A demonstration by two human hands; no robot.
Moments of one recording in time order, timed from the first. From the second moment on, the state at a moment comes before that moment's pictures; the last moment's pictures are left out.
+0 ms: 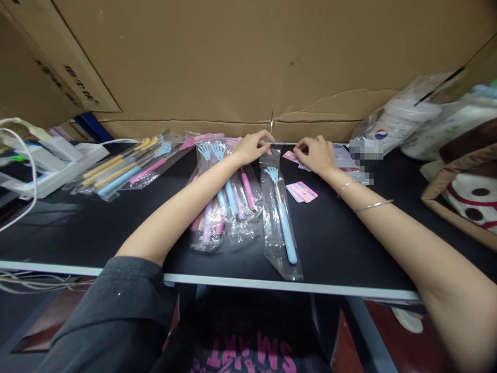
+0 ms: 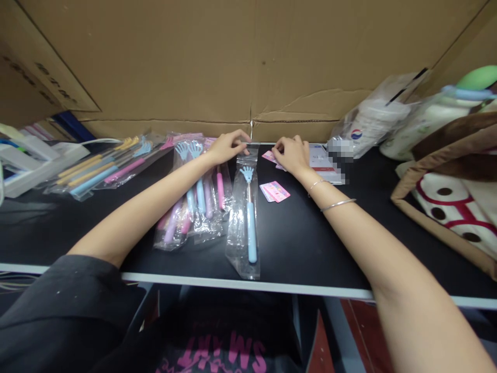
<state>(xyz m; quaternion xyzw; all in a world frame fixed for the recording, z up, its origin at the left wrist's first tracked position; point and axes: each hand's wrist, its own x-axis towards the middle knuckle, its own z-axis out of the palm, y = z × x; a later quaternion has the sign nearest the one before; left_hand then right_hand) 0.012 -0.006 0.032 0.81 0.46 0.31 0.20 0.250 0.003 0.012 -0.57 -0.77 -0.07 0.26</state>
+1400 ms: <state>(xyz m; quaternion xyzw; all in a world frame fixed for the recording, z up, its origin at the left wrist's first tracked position) 0.013 -0.011 0.038 0.81 0.47 0.29 0.17 0.220 -0.020 0.024 -0.53 -0.79 -0.11 0.29</state>
